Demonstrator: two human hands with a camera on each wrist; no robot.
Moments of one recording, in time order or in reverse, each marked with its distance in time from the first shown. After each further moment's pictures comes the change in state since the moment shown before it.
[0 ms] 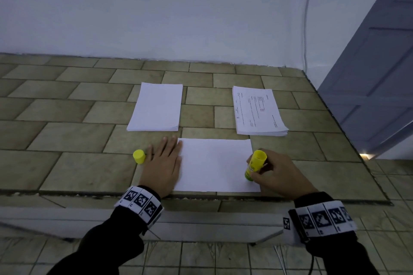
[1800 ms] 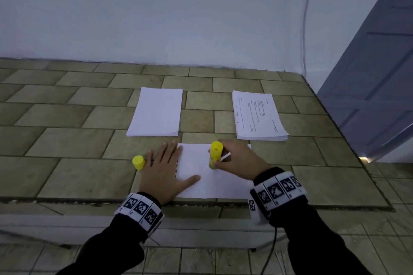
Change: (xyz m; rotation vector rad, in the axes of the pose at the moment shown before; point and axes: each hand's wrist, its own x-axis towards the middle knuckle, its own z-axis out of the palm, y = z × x) left_hand -0.001 0.005 -0.002 0.054 0.045 -0.013; right_hand 0.070 -0.037 0.045 0.022 -0.233 -0.026
